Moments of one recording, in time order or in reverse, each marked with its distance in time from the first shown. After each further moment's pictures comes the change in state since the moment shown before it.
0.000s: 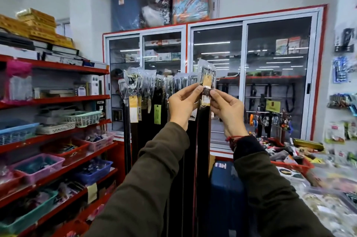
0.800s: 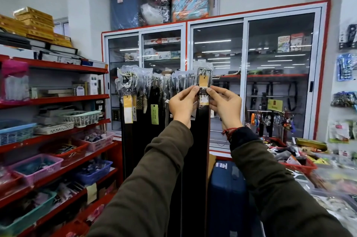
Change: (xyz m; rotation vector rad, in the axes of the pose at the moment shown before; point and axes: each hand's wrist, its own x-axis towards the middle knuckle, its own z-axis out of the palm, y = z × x) left_hand 0.033 -0.032 0.009 -0.073 0.161 -0.070; right_hand 0.032 0.015 -0.006 -0.150 0.056 -0.059
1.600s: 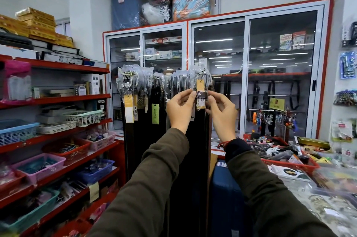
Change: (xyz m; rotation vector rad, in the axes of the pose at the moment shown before) left_hand 0.005 -0.017 -0.020 0.250 -0.007 0.264; right_hand -0.017 0.029 -0.002 -0.224 0.017 -0.187
